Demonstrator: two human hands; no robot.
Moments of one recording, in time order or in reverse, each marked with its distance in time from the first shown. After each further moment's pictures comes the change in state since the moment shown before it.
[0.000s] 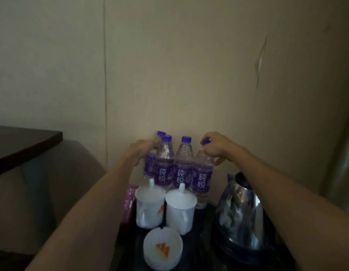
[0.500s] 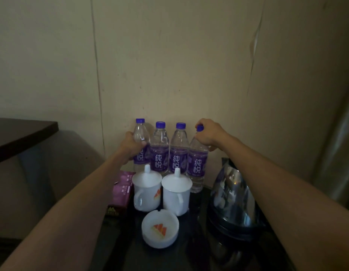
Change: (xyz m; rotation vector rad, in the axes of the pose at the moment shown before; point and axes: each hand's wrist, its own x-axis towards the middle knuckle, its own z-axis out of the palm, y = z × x) left_hand 0.009 -0.028 0.001 0.020 0.111 0.123; right_hand -0.005 0.002 -0.003 -0.045 0.104 -0.024
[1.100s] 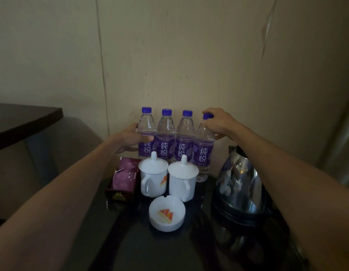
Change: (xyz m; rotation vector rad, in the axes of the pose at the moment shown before) left_hand -0.020 -0.007 -0.022 0.004 -0.257 -0.063; right_hand -0.007 0.009 0.003 0.089 0.001 -0.036
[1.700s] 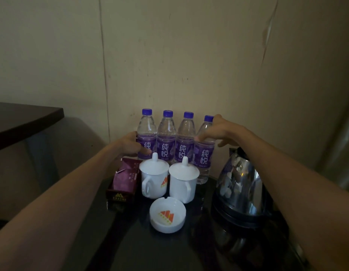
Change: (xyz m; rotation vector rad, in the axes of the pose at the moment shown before) left_hand -0.016 -0.011 0.000 0.195 -0.038 0.075; right_hand -0.005 0.003 0.001 0.013 -0.209 0.170
